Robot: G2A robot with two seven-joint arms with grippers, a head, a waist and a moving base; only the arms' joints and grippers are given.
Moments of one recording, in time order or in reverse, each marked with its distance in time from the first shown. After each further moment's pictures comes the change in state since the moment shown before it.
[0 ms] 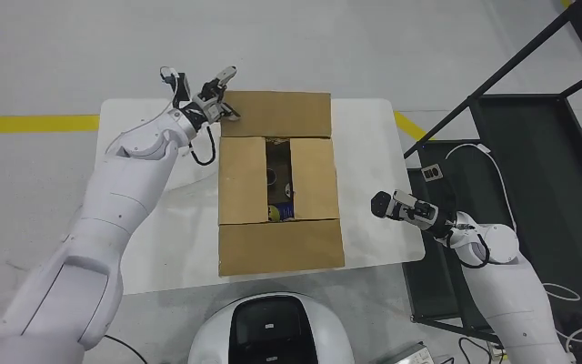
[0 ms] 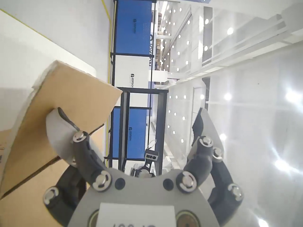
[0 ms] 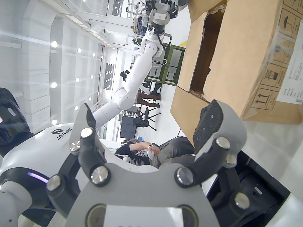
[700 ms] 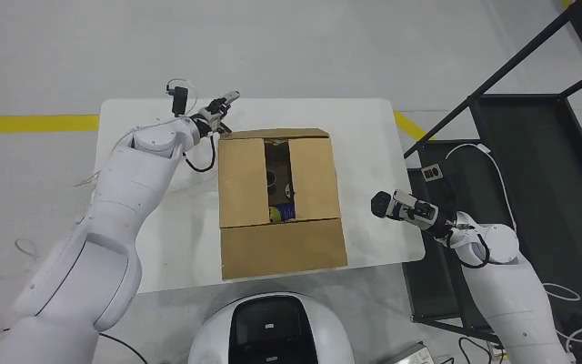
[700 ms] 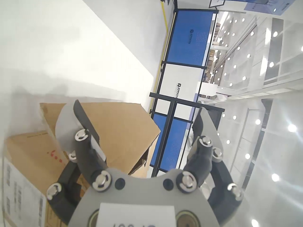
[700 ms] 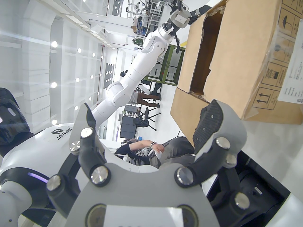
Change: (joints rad) left arm -0.119 -0.106 0.103 0.322 0.204 0.054 0.028; right arm 0.000 0.000 0.000 0.000 0.000 0.000 0.000
